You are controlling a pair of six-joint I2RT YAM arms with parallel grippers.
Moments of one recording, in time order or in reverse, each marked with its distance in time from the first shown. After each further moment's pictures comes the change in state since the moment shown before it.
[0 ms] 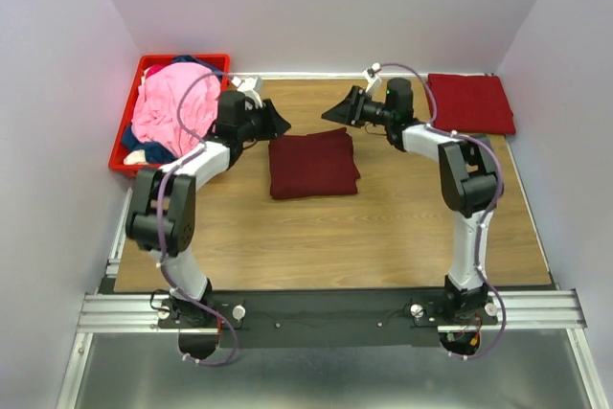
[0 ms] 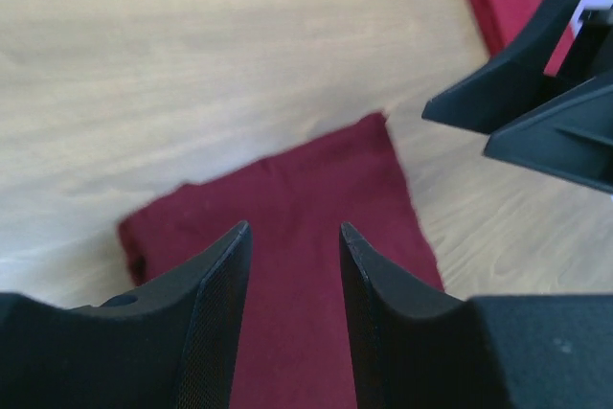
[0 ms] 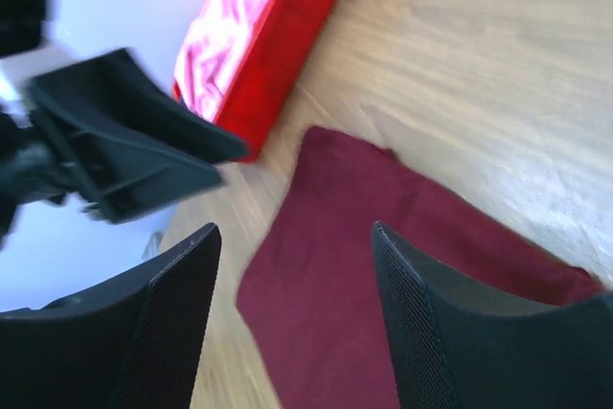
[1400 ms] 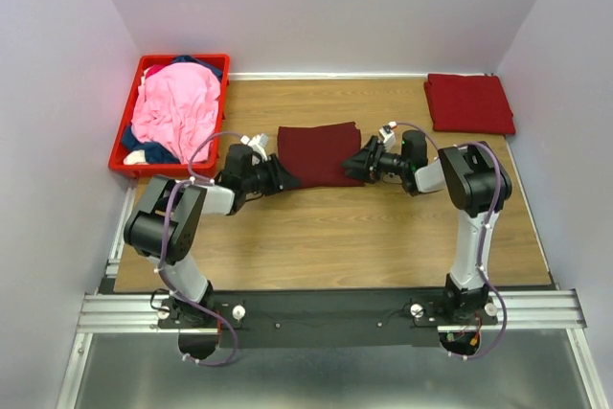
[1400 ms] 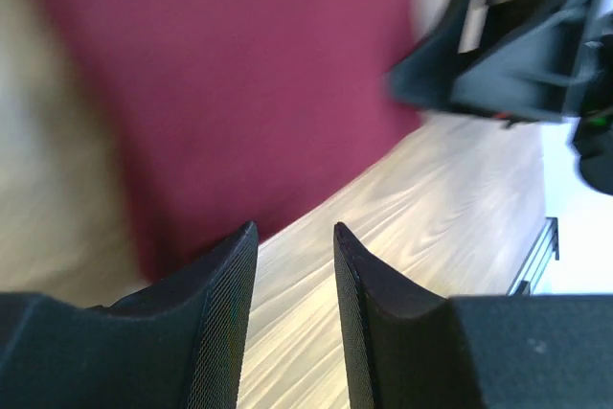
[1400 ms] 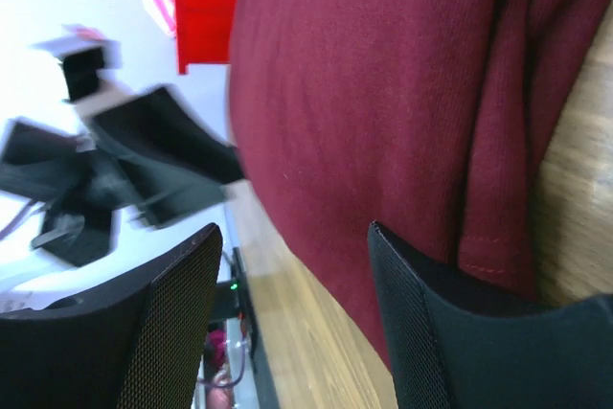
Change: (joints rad) left arm -0.090 -0.021 -0.457 0.302 0.124 -0.259; right arm -0.068 0.005 -0.527 0.351 -0.106 0.304
